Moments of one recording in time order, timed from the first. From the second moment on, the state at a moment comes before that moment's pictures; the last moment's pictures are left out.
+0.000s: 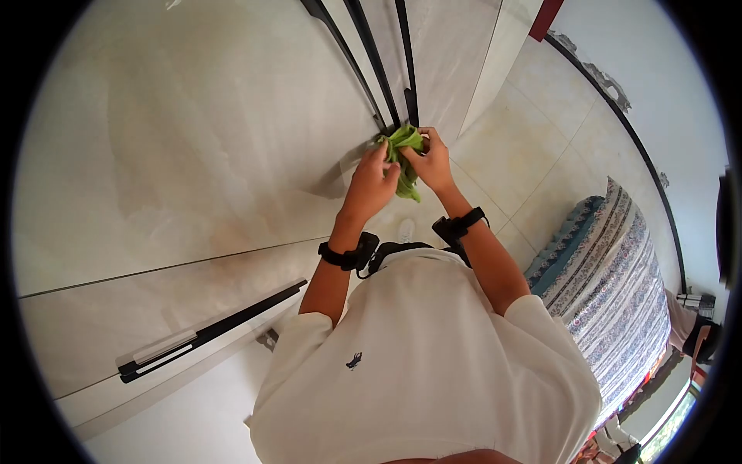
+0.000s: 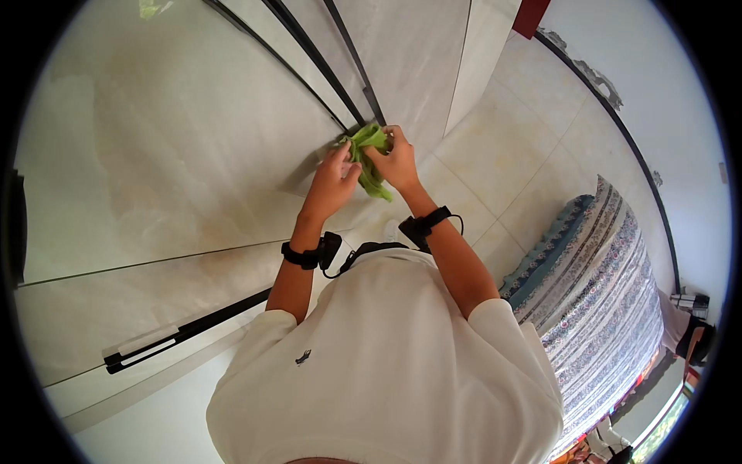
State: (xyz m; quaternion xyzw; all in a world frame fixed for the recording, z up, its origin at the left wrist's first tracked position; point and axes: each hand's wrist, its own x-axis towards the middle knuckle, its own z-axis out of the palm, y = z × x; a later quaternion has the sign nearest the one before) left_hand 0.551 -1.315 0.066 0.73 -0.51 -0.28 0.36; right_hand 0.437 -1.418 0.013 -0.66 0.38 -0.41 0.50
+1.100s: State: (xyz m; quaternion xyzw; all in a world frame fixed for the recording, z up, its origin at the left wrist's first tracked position) left_hand 0.539 -1.333 0.079 0.79 -0.46 0.04 0.41; right_hand 0.428 -1.403 0.006 -0.77 0.26 -0.27 0.52
